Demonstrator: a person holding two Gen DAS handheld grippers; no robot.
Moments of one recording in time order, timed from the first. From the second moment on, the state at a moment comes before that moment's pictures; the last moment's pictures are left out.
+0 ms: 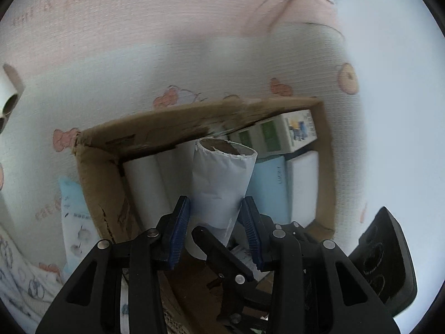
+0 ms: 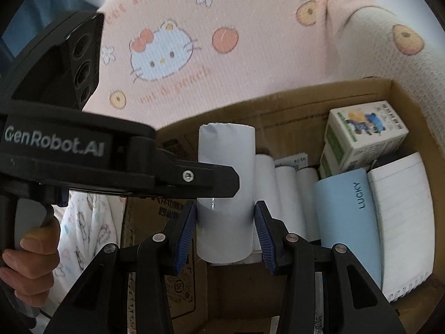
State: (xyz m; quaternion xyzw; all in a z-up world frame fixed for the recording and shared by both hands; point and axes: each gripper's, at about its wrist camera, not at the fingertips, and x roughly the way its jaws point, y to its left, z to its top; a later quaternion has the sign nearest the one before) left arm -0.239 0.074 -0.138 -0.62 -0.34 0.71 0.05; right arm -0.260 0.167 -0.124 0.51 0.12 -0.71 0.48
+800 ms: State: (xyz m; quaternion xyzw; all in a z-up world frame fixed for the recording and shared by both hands) left arm -0.250 0.063 -0.146 -0.66 -0.30 0.68 0.02; right arm -0.256 0.148 -0.146 0.55 0.14 -0.68 0.47
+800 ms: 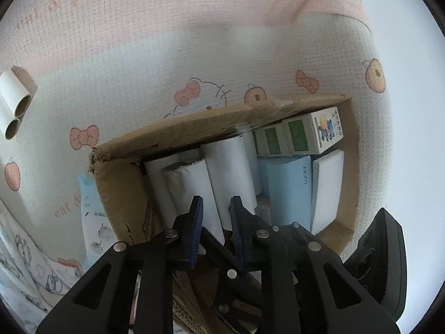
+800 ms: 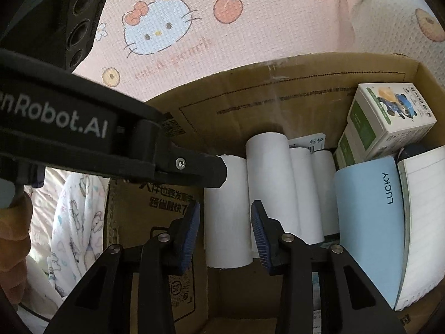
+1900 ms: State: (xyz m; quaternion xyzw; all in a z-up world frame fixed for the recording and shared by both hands) left arm -0.266 0.085 -0.132 -0.68 -0.14 0.72 0.09; right arm -0.255 0.156 -0.168 0.65 0.15 -0.64 0.40
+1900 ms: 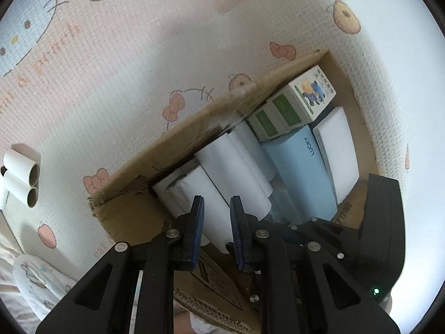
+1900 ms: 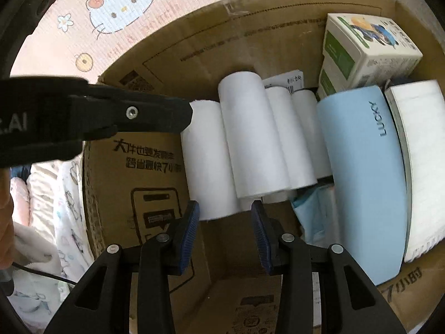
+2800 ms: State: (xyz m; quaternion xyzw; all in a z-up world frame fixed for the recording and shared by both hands) left arm -0.279 0.098 -0.161 -0.73 -0.08 0.67 0.10; right arm -0.256 0.156 -0.179 0.69 0.14 -0.62 0.35
